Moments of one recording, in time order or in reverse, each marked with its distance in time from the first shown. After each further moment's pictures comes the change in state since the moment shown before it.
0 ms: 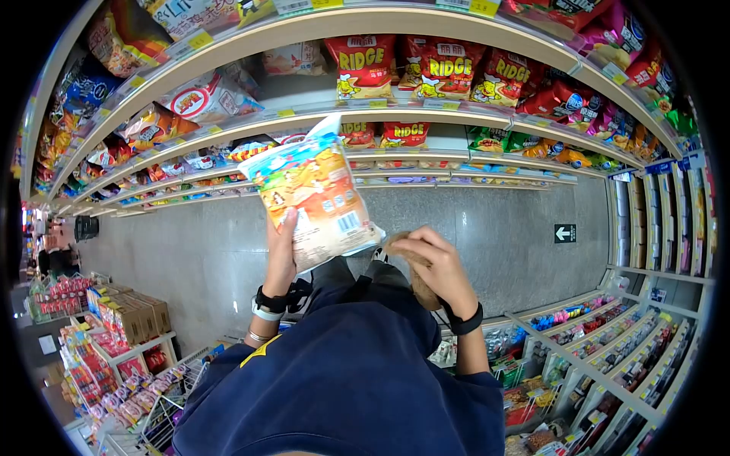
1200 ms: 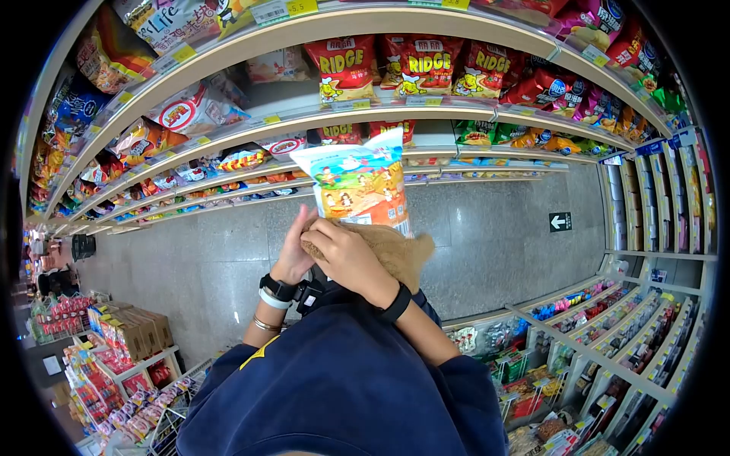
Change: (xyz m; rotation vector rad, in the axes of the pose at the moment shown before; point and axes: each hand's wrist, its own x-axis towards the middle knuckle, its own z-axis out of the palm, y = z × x) left_hand 0.009 -0.012 0.018 -0.303 -0.386 -0.561; right_hand 0.053 -0.039 0.098 0.001 -0.018 -0.238
